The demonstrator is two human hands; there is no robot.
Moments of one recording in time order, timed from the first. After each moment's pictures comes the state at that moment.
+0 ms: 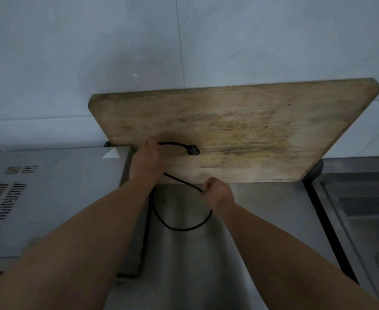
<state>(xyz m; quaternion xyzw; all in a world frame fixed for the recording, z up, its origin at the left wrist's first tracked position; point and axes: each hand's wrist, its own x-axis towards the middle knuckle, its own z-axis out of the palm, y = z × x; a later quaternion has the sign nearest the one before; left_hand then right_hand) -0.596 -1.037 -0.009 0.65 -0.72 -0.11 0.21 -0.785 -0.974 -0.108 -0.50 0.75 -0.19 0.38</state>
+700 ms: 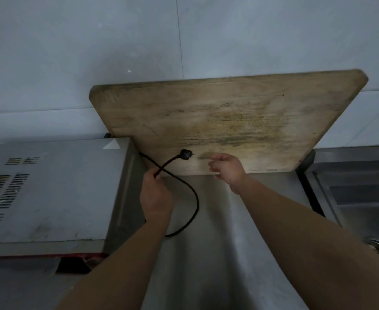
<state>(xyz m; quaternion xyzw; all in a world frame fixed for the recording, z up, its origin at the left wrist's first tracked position) -0.610 -0.930 -0.067 0.73 -0.52 -0.24 0.39 -0.818 -0.975 -0.069 -0.33 0.65 -0.41 0.55</state>
